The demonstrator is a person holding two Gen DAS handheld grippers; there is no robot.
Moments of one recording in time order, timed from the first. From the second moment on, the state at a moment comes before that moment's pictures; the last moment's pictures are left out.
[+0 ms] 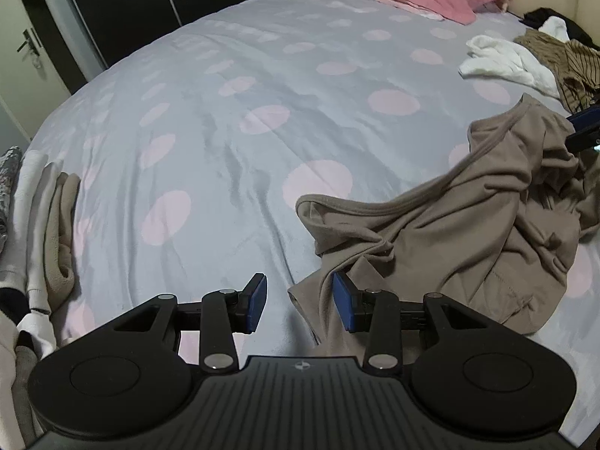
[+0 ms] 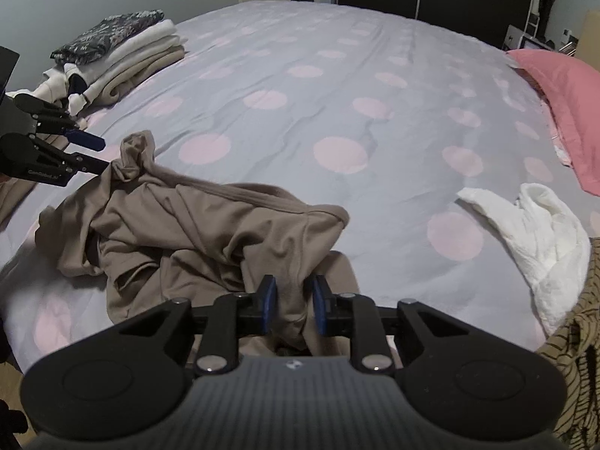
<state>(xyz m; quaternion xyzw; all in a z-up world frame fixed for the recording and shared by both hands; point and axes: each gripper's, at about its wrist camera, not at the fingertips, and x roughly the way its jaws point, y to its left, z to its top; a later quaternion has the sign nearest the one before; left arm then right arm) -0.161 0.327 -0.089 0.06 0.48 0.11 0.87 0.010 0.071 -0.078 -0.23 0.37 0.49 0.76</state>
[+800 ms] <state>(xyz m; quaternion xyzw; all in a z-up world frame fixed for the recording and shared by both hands) -0.178 0.358 -0.022 -0.07 0.37 0.17 0.91 -0.001 0.065 -0.047 -0.29 0.29 0.43 0.80</state>
